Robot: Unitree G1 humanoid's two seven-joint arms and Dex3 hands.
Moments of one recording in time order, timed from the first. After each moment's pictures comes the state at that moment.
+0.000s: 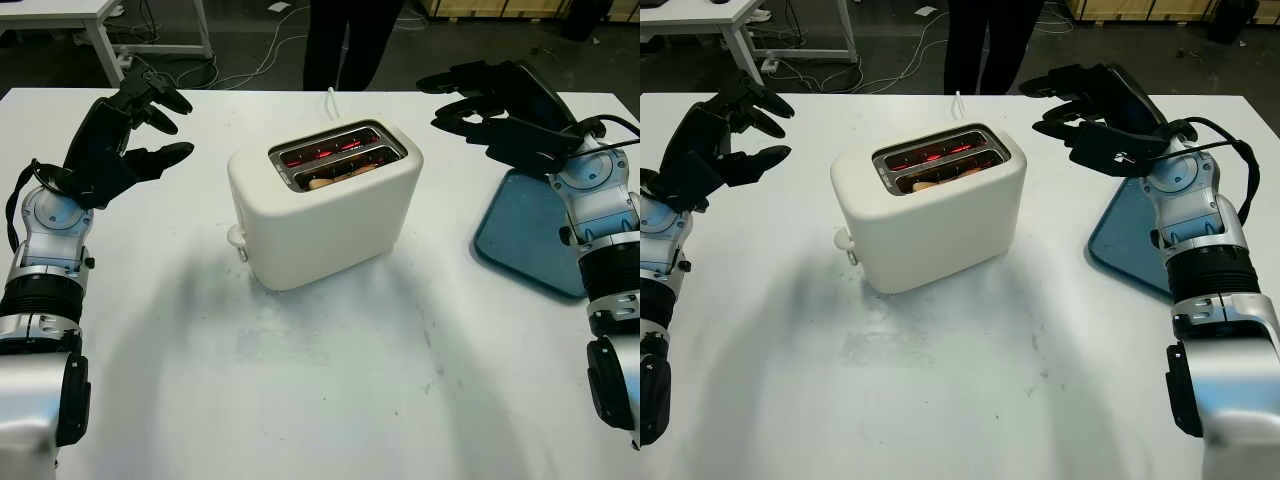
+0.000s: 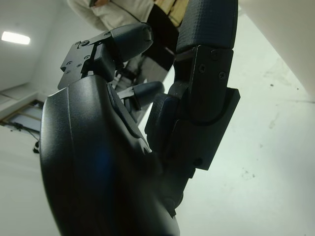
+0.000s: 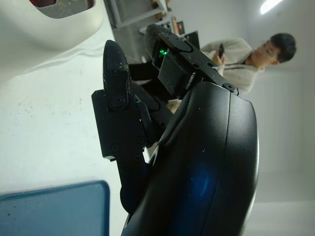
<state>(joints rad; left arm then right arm) -0.76 0.57 0.09 0.86 0.05 -0.61 -0.34 -0.86 -0.58 0.07 0.68 -0.26 -0.32 0.30</state>
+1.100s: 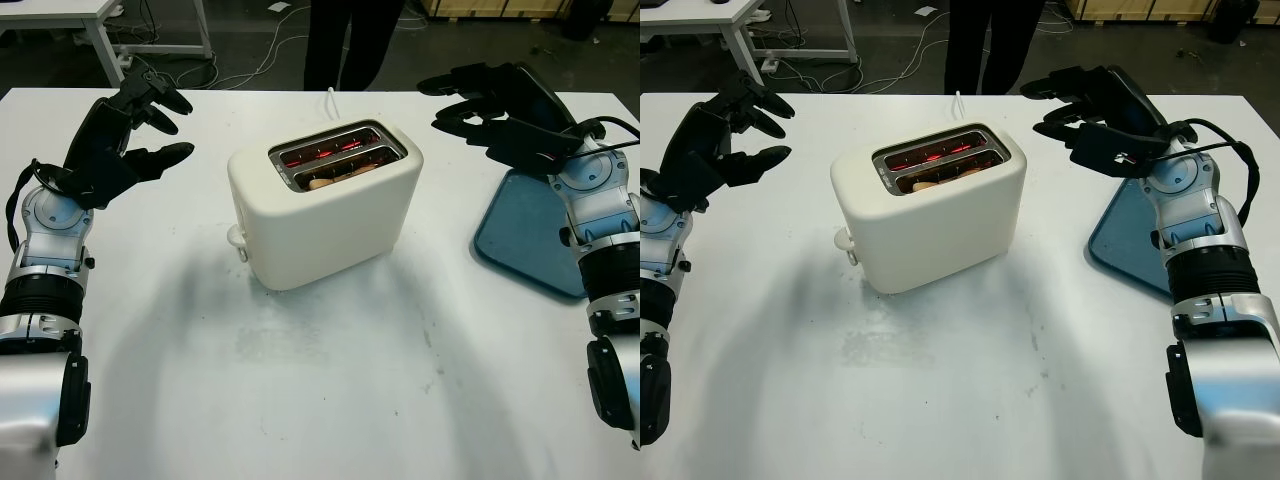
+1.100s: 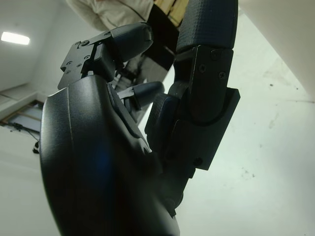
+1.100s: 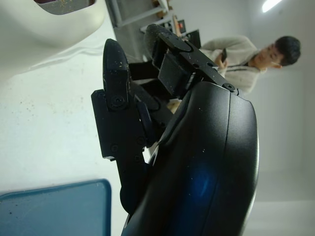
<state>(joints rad) -0.76 0.57 0.09 0.86 0.05 -0.61 -0.34 -0.86 -0.58 0.07 0.69 -0.26 -0.32 0.30</state>
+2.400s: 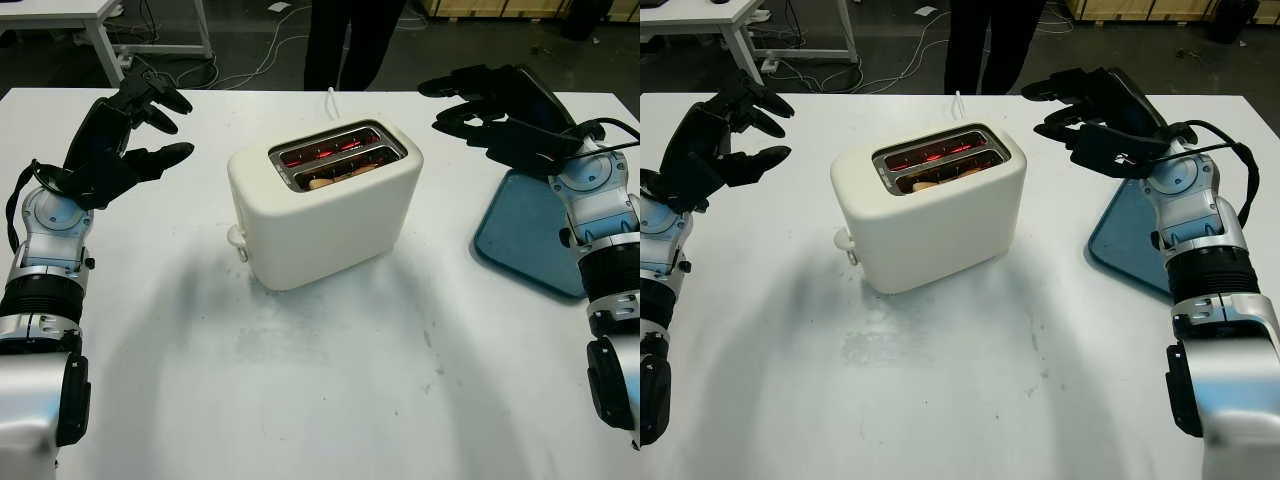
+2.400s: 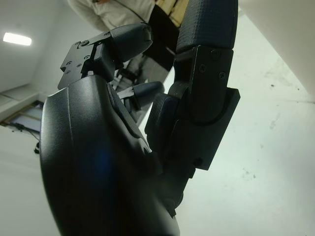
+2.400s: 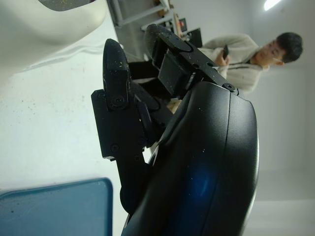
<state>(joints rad) -0.76 0.57 0.09 0.86 0.05 -0.62 -0.33 -0.86 -0.58 0.07 0.70 -0.26 -0.32 0.30</state>
